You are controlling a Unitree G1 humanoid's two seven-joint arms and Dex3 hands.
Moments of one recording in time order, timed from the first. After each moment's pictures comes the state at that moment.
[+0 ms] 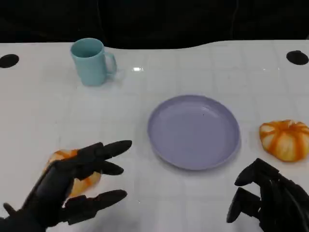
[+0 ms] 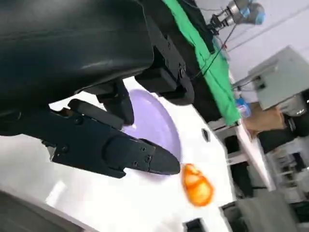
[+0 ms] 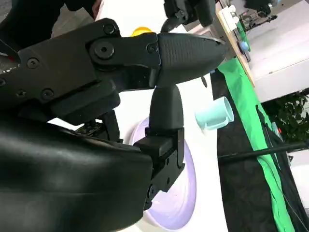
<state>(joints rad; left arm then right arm) 0.21 0.18 0.04 -0.22 0.05 -0.28 -0.38 0.32 -0.04 0.00 -0.37 0.43 0.29 0.29</state>
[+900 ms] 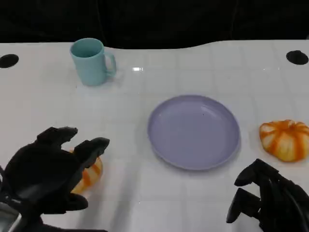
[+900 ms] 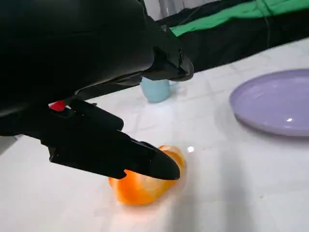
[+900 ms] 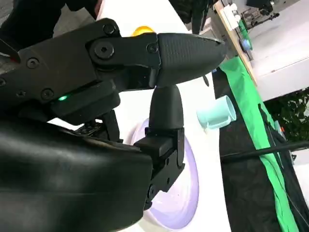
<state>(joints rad) 0.14 0.46 -0.07 -0.51 1.00 -0.03 -0.42 0.32 -0.04 0.00 -0.37 0.43 0.31 0.29</state>
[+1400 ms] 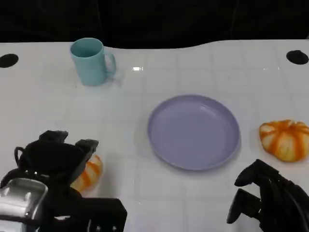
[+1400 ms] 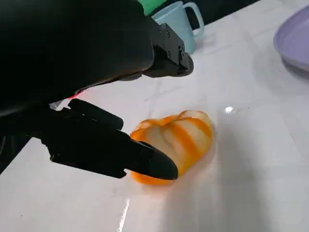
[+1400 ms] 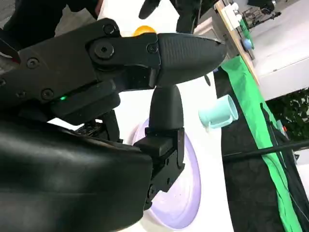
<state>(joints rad) -0.06 0.42 -0.24 -0.24 1.18 0.15 -0.52 0.32 -0.04 -0.01 -0.37 0.43 0.32 0.29</state>
